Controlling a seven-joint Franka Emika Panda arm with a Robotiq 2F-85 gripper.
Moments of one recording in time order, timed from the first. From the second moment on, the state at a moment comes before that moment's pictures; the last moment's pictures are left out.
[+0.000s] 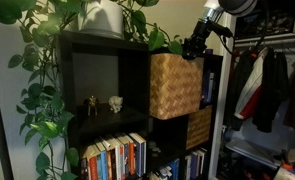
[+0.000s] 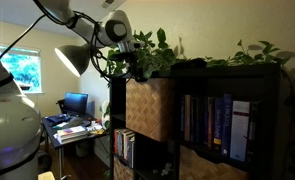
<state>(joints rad) 0.04 -0.48 0.16 -2.29 0.02 2.31 0.42</state>
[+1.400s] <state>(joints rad) -0.03 -0.51 0.22 -2.50 0.00 2.53 0.49</state>
